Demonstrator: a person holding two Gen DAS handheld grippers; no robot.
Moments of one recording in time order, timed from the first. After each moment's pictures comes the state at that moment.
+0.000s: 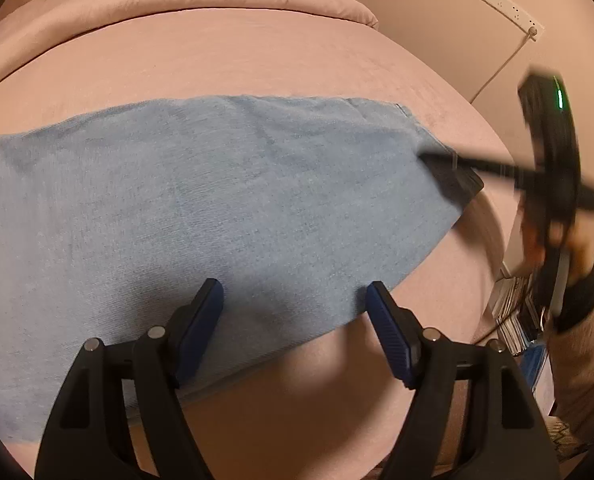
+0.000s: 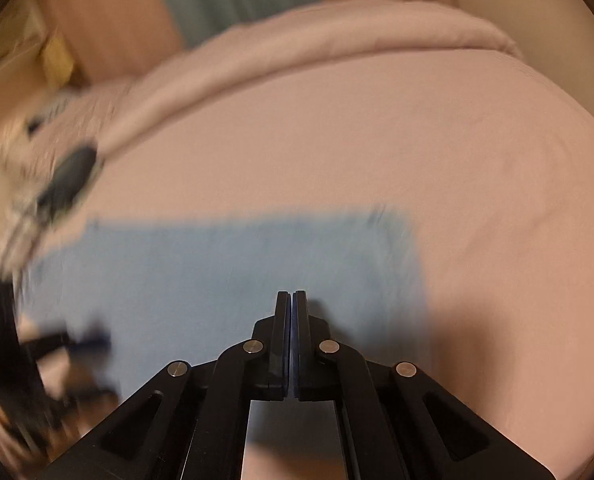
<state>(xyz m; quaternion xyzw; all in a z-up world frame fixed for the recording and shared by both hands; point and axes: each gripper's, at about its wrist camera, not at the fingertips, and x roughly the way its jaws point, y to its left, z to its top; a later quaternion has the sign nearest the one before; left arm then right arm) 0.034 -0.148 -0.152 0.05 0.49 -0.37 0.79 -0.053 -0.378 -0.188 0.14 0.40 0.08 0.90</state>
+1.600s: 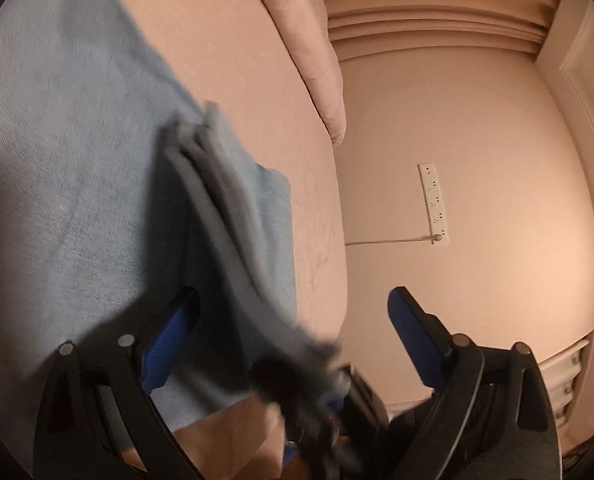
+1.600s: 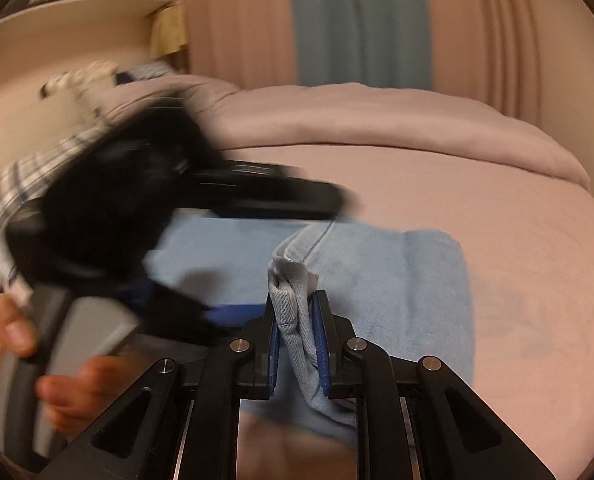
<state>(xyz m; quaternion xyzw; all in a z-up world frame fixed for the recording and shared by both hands) 0.084 -0.054 -0.164 -0.42 0.50 -0.42 0.63 -0.070 -0.162 -0.145 0.01 0.24 0.15 0.96</state>
